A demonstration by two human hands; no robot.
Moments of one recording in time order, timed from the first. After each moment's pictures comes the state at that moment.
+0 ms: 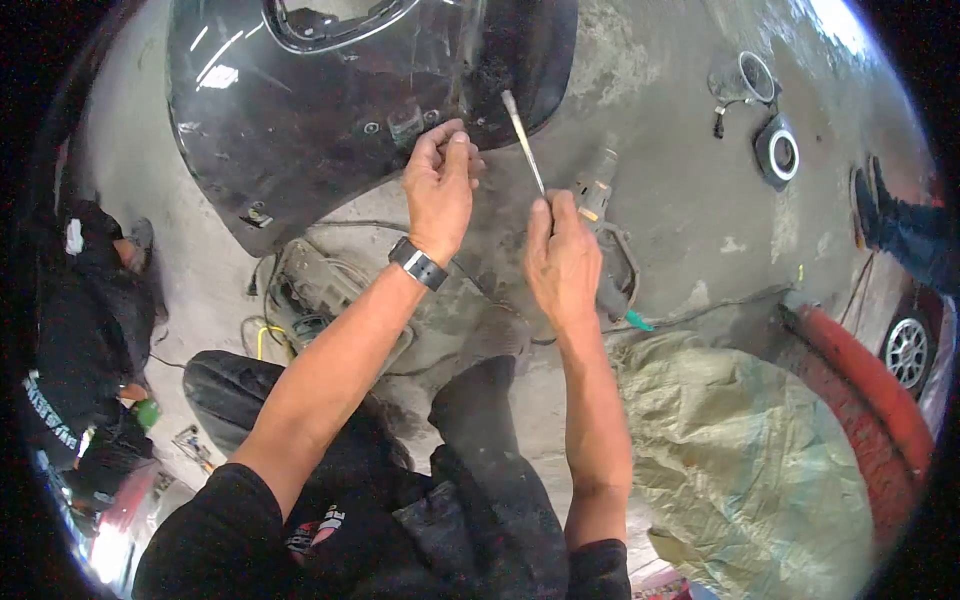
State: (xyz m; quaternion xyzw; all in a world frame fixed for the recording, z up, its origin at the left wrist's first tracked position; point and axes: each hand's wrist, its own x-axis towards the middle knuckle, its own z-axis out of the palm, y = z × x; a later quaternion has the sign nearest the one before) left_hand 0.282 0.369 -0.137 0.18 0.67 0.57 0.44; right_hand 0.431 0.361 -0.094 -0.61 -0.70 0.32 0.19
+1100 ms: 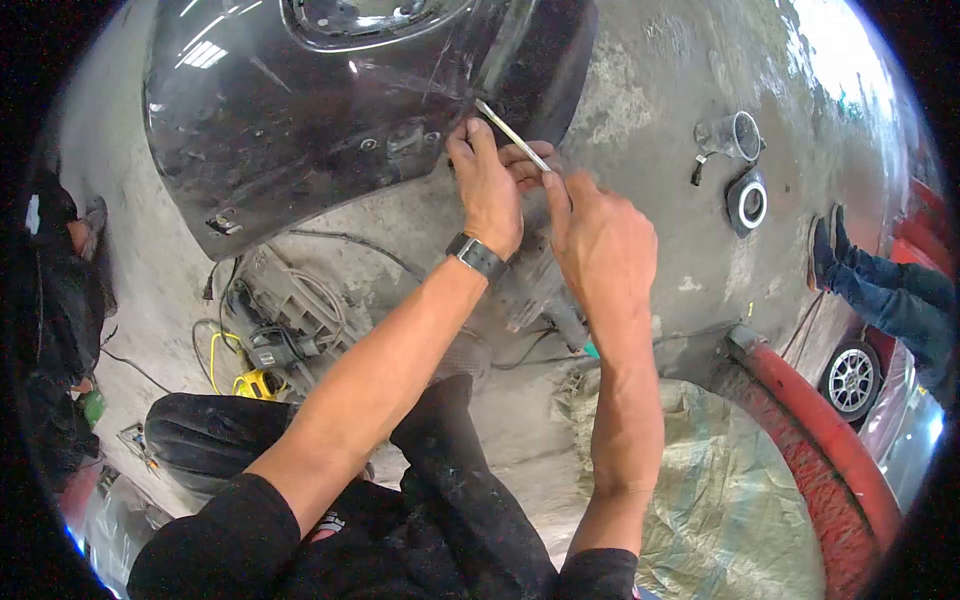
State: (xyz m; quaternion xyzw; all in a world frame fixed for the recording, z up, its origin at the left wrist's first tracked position) left_hand 0.320 0.436 -0.122 -0.09 0.44 0.71 0.55; right_hand 0.410 0.452 -0.032 -0.53 -0.85 0.07 -0.05
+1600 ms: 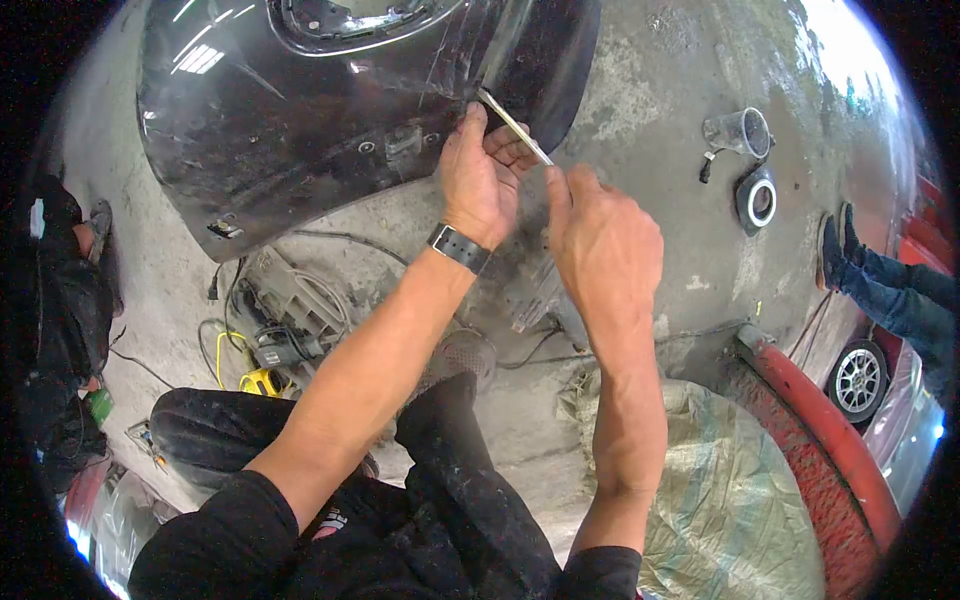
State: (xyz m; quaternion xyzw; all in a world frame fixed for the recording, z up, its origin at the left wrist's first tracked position) left_hand 0.304 0.445 -0.136 -0.16 0.35 0.75 0.54; right_hand 0.399 0.451 -0.021 -0.55 -0.83 0.07 -0.07
